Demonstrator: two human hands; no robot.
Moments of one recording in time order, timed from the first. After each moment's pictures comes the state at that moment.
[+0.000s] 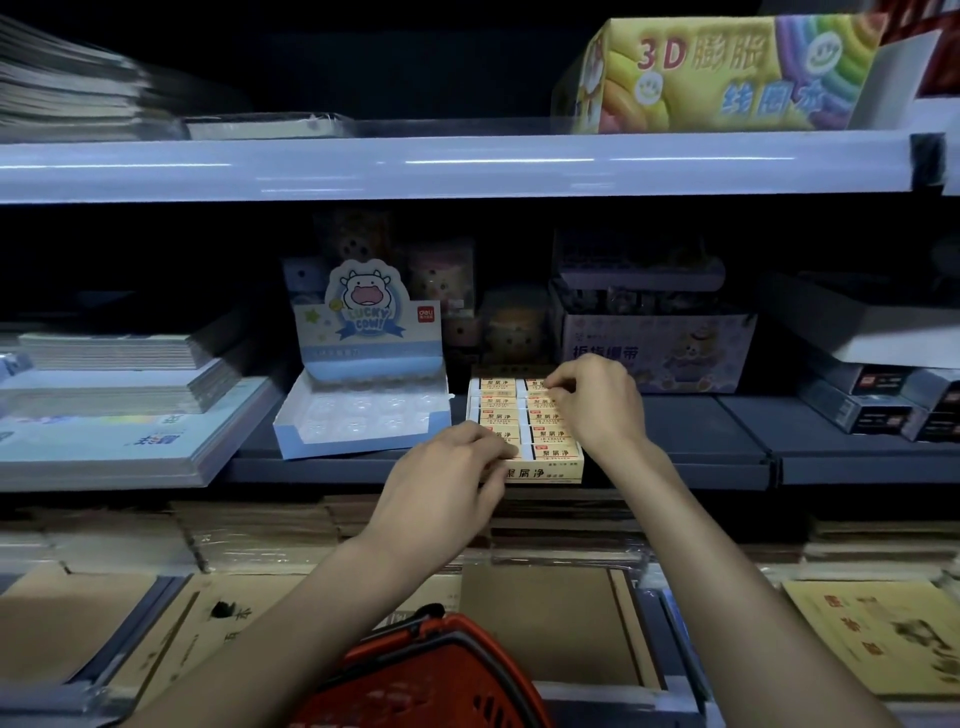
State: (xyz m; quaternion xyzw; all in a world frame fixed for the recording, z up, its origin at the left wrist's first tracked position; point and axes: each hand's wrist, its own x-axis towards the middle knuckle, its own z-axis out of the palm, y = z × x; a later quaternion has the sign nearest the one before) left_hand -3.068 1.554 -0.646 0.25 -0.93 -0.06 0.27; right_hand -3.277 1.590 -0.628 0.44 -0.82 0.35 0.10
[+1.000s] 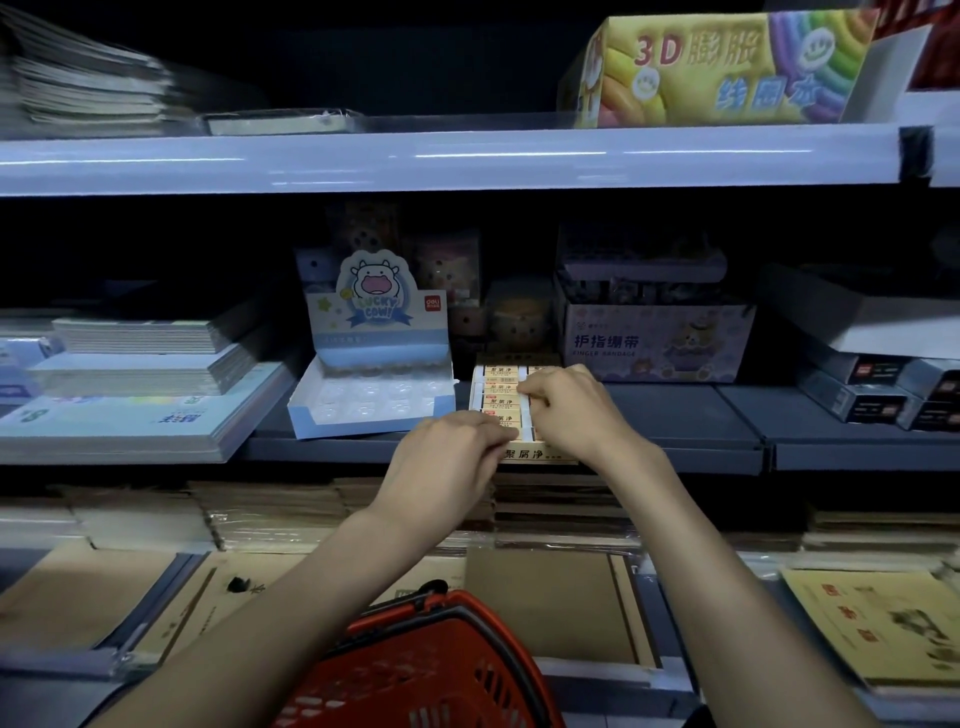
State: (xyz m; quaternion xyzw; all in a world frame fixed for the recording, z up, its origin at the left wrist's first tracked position) left_hand -3.070 1.551 -0.650 0.23 -0.93 -0.03 0.28; right_hand -3.252 1.605 -0.626 0.56 -0.79 0.24 0.02
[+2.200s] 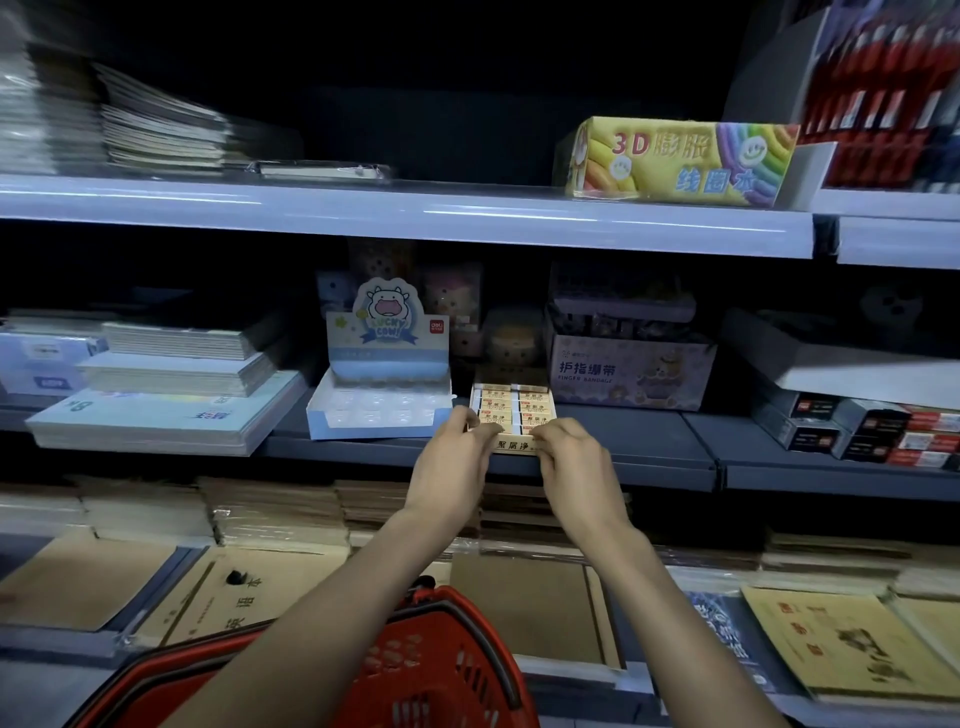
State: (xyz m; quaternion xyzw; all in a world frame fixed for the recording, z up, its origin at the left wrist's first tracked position) left_hand -3.090 1.561 -0.661 0.34 -0.89 -0.09 0.31; right_hand -3.223 1.665 -0.654 0.53 -0.78 0.31 0.13
